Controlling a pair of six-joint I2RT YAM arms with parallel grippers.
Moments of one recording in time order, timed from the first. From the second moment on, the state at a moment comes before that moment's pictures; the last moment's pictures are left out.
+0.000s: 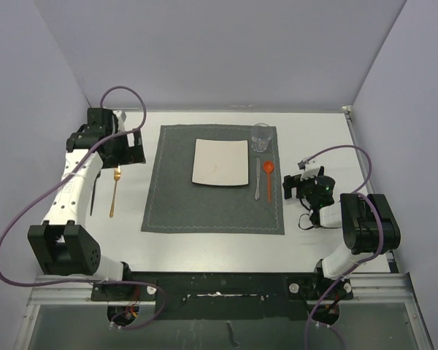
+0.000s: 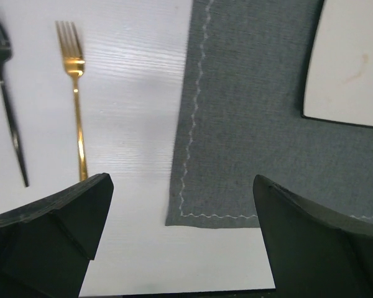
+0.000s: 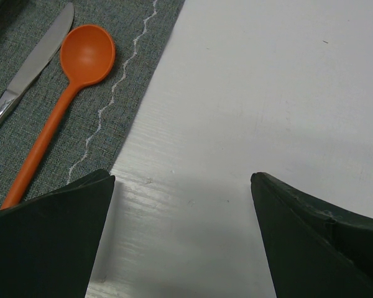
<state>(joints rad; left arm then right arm) -0.01 1.43 1.39 -0.90 0.11 -0.18 -0.02 1.63 0.36 0.87 -0.23 -0.18</state>
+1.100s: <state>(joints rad) 0.20 1.97 1.67 -1.15 0.06 -0.09 -0.02 1.63 0.36 0.87 -0.23 -0.18</state>
